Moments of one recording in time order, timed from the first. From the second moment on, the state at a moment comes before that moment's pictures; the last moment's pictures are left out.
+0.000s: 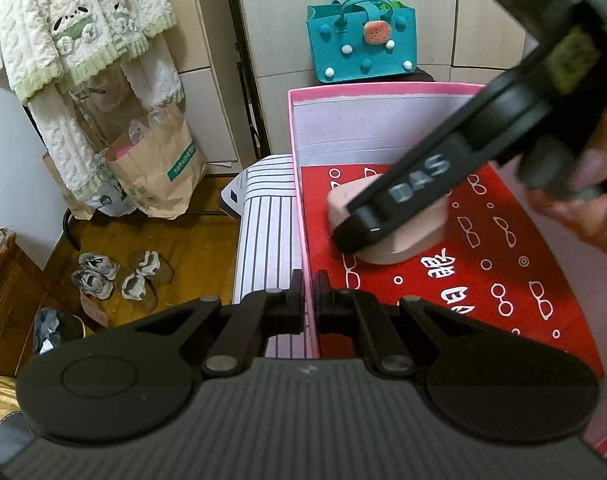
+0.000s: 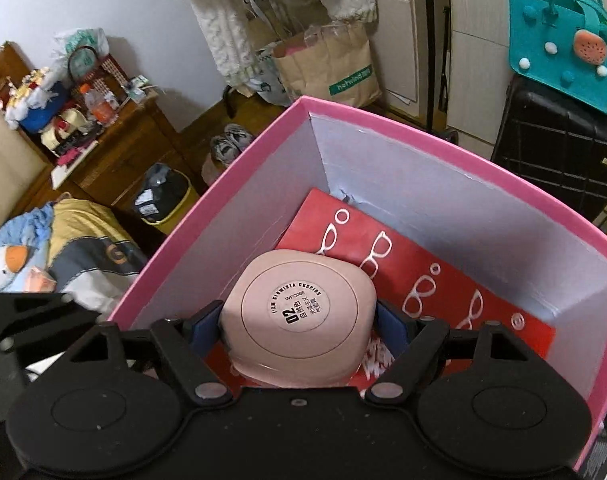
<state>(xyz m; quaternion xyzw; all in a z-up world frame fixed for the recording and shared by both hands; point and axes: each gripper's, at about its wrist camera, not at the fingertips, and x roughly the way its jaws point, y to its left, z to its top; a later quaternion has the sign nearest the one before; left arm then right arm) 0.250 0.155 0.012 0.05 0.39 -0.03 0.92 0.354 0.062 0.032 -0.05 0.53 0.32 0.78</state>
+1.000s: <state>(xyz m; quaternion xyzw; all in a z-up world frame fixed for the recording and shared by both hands) 0.249 0.156 0.013 0.04 0.39 -0.03 0.92 0.248 -0.080 0.126 -0.06 0.34 0.31 0.89</state>
